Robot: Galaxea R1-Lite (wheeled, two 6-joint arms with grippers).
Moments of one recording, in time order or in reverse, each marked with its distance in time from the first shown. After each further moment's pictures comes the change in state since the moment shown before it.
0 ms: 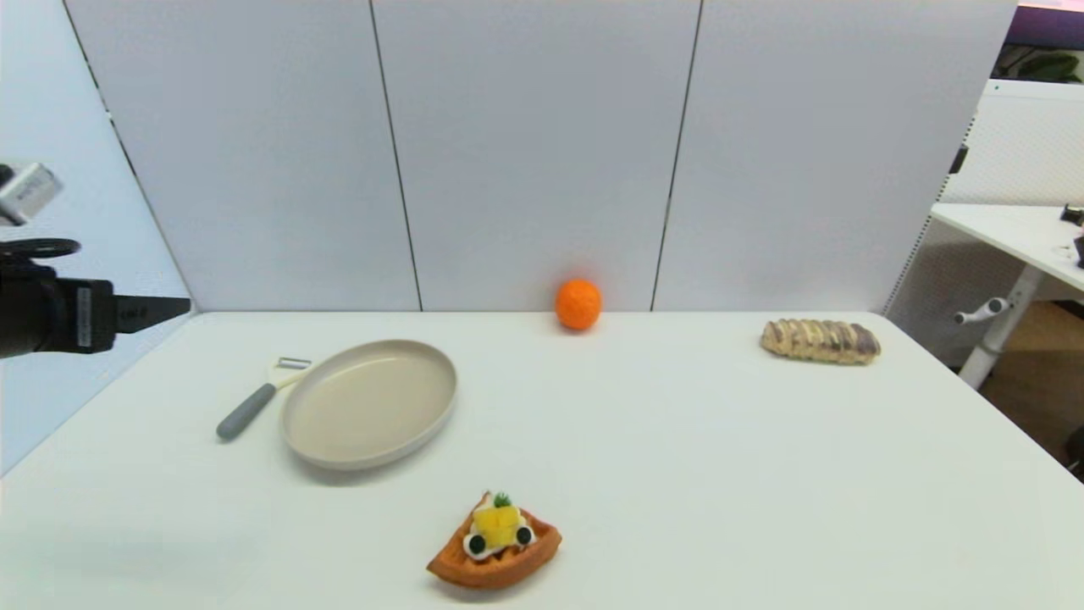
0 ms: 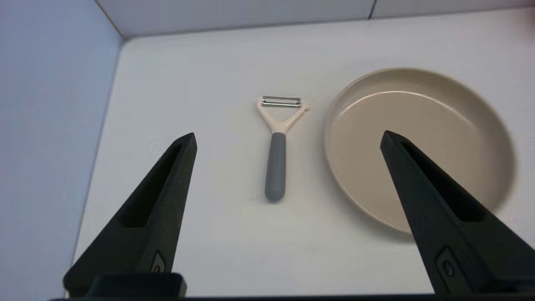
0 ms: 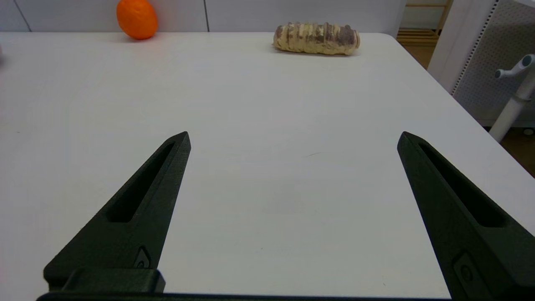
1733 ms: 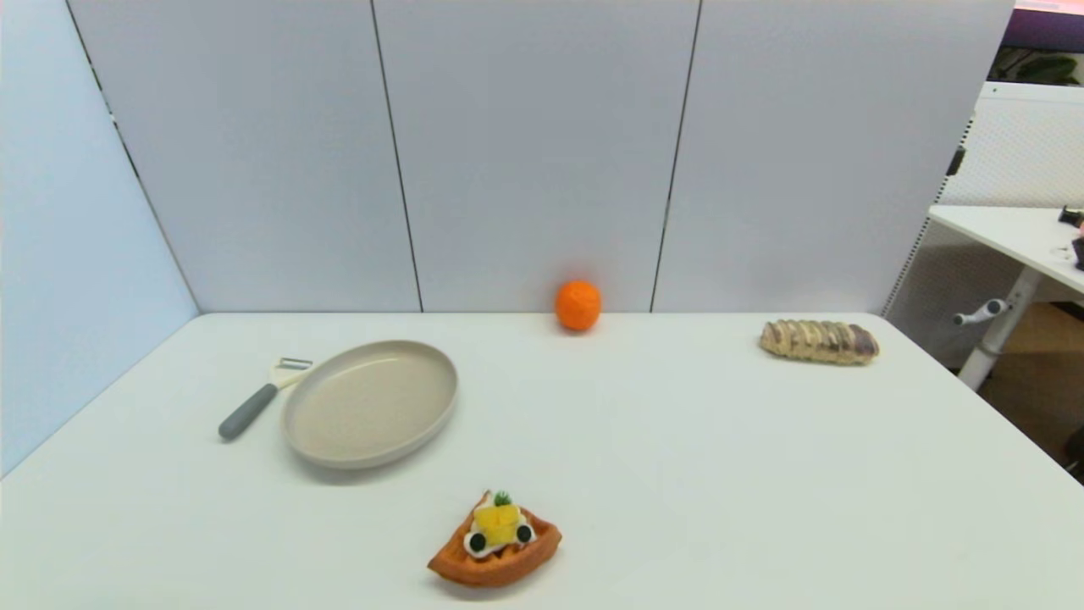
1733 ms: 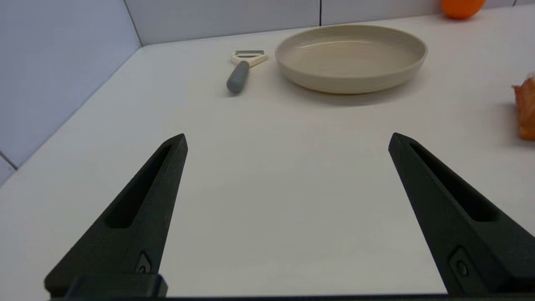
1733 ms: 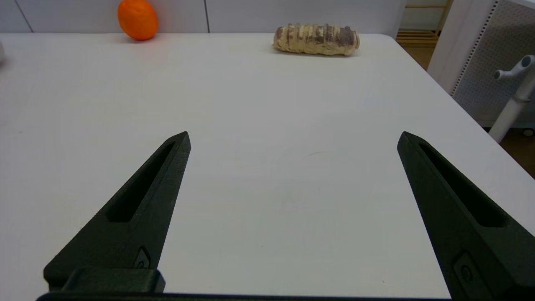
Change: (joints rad) left arm -0.221 -1.327 0.964 -0.082 0.188 -0.096; right arm 0.000 0.000 0.000 0.000 0.000 0.000
